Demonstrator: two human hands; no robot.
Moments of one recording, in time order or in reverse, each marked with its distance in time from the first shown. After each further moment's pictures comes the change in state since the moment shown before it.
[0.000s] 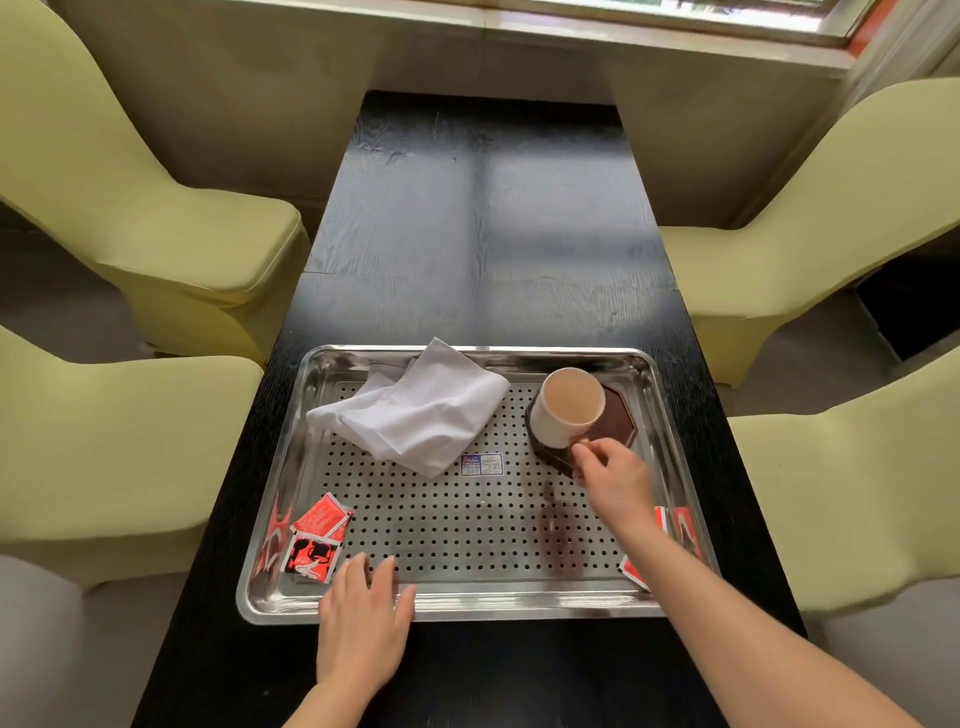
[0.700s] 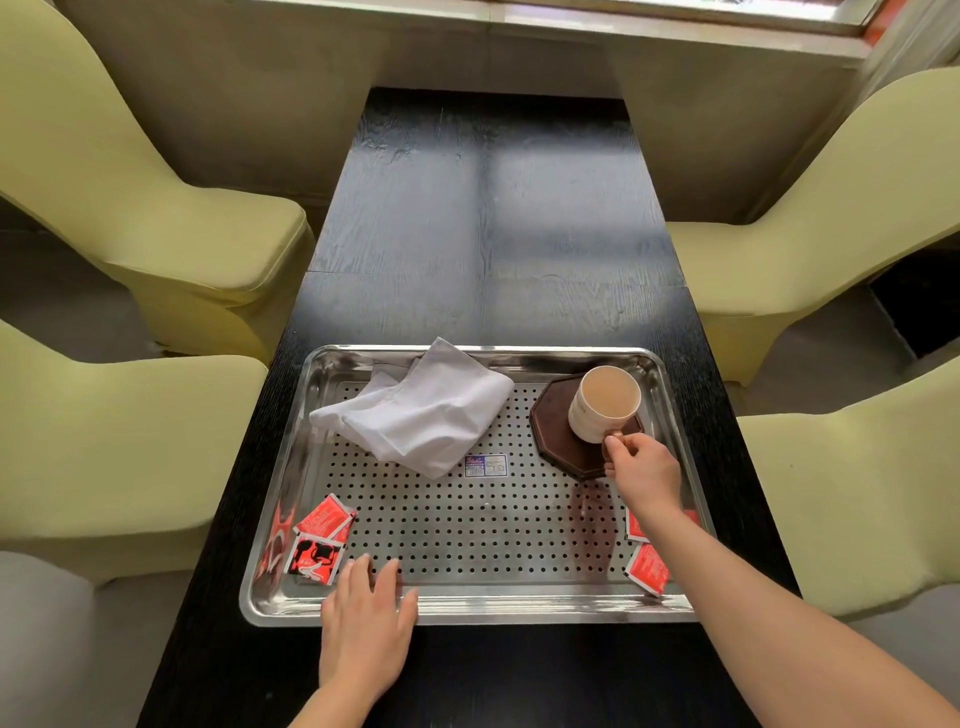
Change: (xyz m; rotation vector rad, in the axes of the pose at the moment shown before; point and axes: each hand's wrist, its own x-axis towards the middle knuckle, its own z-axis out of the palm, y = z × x) left_hand 0.001 0.000 0.001 0.008 -0.006 -0.007; right_hand 0.037 0.023 -0.010 -0.021 0.113 0.124
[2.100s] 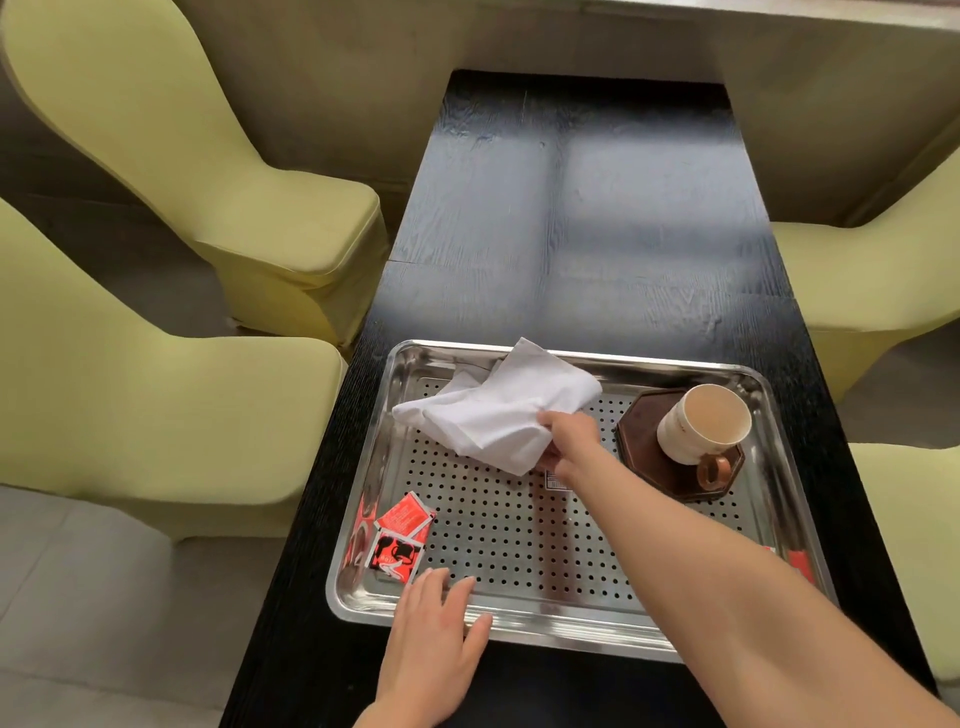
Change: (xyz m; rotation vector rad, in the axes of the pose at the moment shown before) left_hand -0.010 -0.023 -0.028 -0.085 -0.051 0.170; right_hand -0.010 -0.130 0.159 0.689 -0.413 0.514
